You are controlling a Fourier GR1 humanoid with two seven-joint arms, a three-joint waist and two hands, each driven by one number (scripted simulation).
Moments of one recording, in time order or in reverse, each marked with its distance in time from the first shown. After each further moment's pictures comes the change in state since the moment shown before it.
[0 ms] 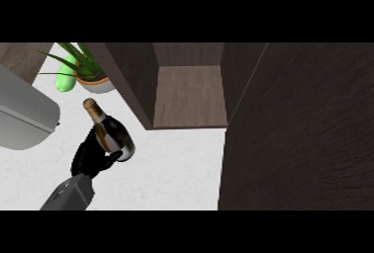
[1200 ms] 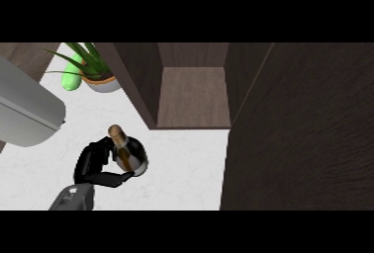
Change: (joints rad) left arm 0.139 -0.028 -0.185 -0.238 -0.215 0.294 -0.231; right arm 0.021 0.004 -0.023 0.007 0.012 0.007 -0.009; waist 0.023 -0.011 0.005
